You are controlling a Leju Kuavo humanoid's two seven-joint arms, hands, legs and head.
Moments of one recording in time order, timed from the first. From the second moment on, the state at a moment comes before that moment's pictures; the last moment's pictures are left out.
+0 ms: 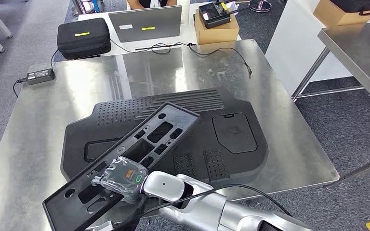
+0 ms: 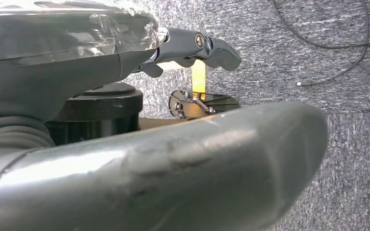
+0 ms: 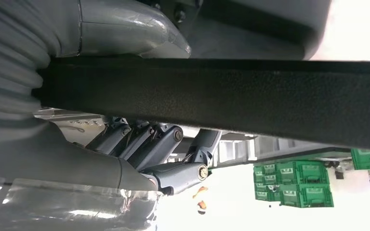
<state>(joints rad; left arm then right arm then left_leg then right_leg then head) -0.15 -0.07 -1.14 -0.28 1.36 0.70 -0.30 -0.67 0.23 1.20 -0.91 0.98 -0.16 -0.18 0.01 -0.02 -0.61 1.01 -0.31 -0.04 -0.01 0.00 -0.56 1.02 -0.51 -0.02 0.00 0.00</state>
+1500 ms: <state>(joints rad) -0.15 -0.07 -1.14 -0.28 1.38 0.69 -0.30 -0.75 0.15 1.06 -1.00 0.92 -0.29 0.16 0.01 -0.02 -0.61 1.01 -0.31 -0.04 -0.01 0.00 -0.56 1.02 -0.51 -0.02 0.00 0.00</state>
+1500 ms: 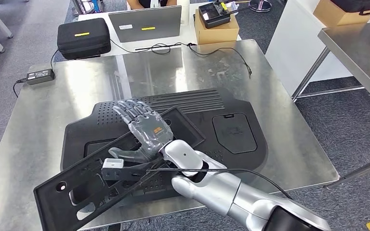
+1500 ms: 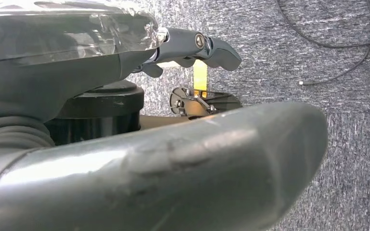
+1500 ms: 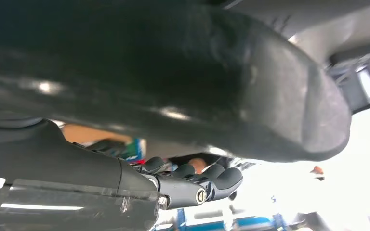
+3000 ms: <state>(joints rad) -0.13 -0.05 -1.14 -0.27 1.36 0.61 -0.33 0.00 -0.18 0.47 -2.16 0.00 -0.42 -0.58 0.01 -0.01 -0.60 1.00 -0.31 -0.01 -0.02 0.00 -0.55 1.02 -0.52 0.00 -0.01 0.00</state>
